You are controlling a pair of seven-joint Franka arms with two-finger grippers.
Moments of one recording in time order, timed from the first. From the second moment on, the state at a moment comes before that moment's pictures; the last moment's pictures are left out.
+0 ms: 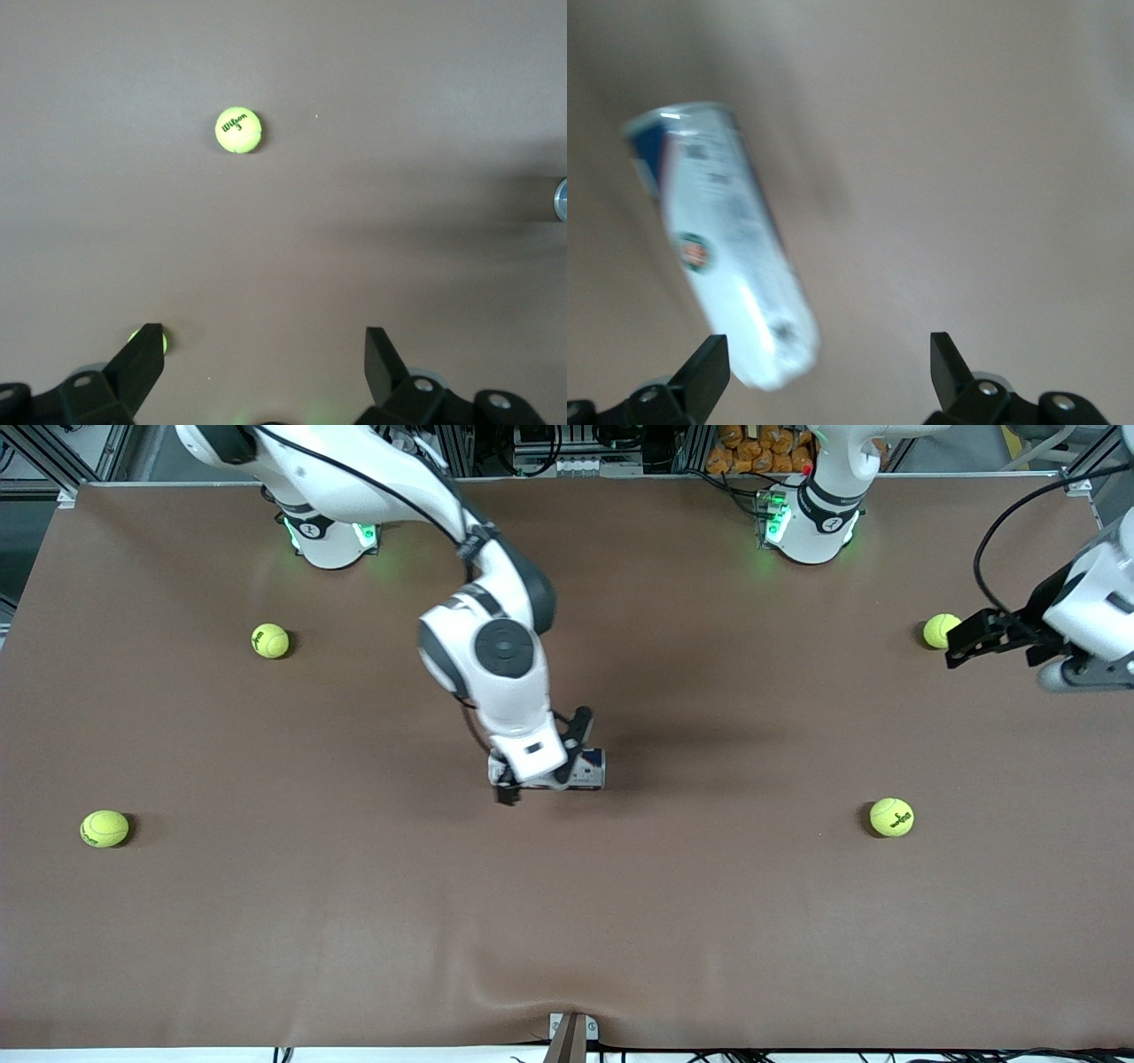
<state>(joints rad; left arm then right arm) -0.04 0.04 -0.06 -1.57 0.02 1.53 -0.09 0.62 0.63 0.00 -1.35 -0.10 2.05 -0.48</state>
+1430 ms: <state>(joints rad) -0.06 0.31 -0.09 -1.61 -0.67 1.65 -0.08 -0.01 0.07 -0.05 -1.47 0.02 1.44 -0.02</state>
